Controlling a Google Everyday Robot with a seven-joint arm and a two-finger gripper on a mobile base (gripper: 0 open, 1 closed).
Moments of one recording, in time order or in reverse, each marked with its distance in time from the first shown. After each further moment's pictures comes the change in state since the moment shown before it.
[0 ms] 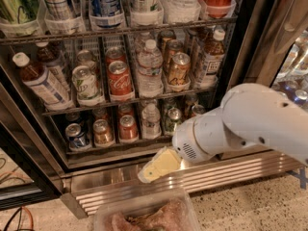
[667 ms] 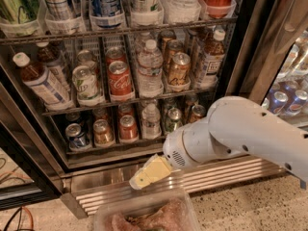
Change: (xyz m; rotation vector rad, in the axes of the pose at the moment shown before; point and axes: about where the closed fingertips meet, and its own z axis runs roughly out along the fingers) arm 0.005 0.013 0.034 -0.037 -0.003 0.023
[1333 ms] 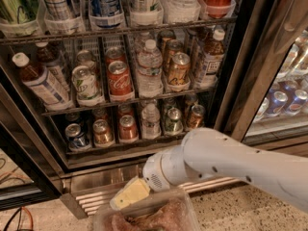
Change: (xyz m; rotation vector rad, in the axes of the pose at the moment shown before) arm 0.023 0.037 0.077 -0.110 -0.022 0.061
